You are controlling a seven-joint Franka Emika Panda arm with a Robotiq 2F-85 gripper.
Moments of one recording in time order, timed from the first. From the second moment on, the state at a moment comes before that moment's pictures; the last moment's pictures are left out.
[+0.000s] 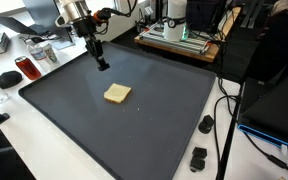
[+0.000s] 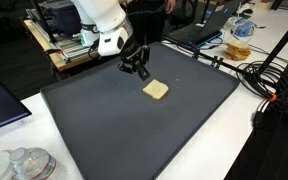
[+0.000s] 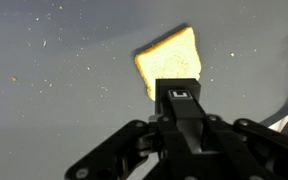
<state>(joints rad) -0.33 0.34 0.07 -2.06 0.59 2.36 -0.46</state>
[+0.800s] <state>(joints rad) -0.15 0.13 0.05 -2.37 0.68 2.67 -0.30</state>
